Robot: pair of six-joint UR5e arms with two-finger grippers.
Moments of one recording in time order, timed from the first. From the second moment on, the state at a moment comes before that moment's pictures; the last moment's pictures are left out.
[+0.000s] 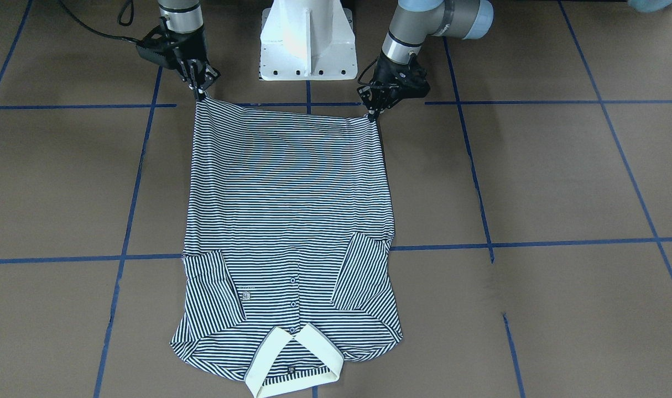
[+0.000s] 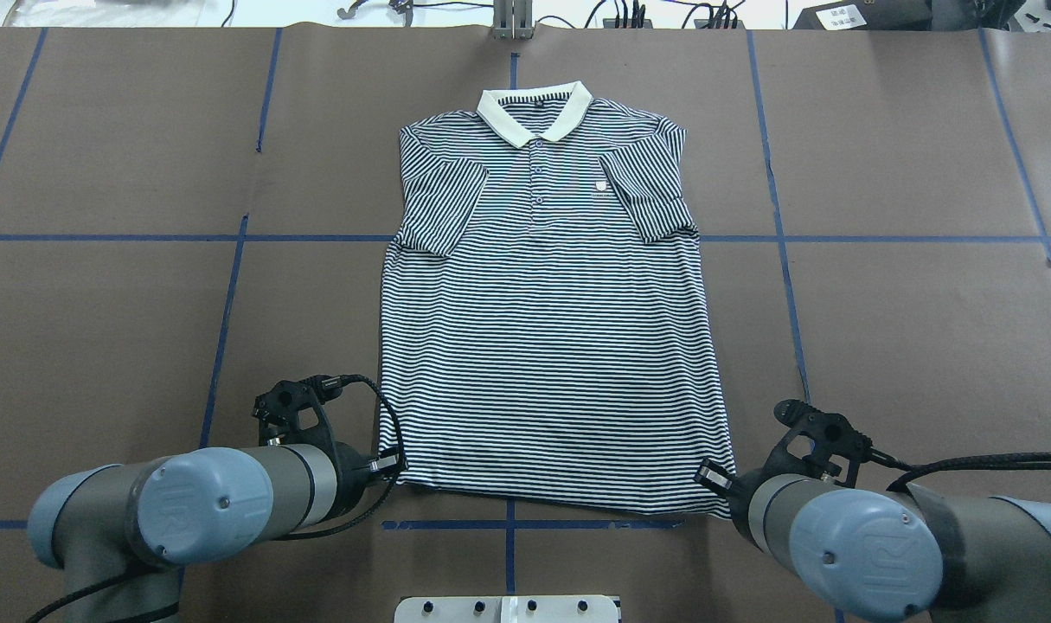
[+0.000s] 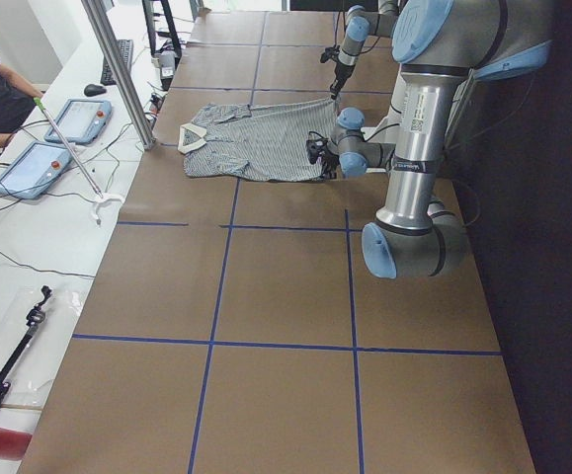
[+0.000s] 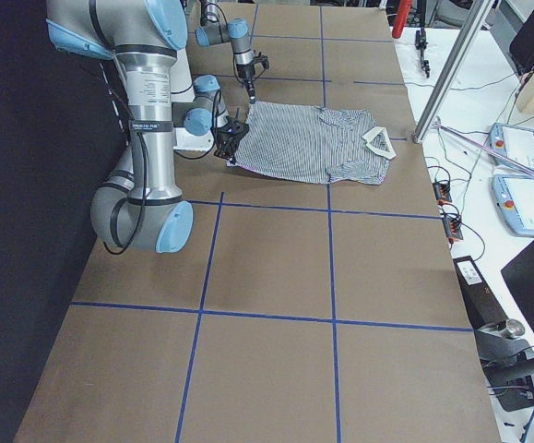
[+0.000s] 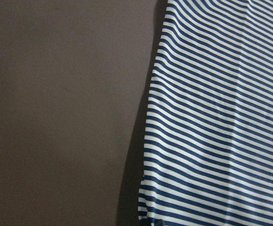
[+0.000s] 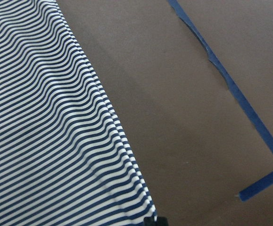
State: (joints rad) left arm -0.20 -1.83 -2.02 -1.89 -1.55 -1.75; right arm 0.14 -1.51 2.27 -1.61 1.46 2.02
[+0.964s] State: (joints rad) left arm -0.35 -1.92 -2.18 -1.64 -1.55 -1.64; right arm 0.39 -1.36 2.27 -1.61 1.48 1.88
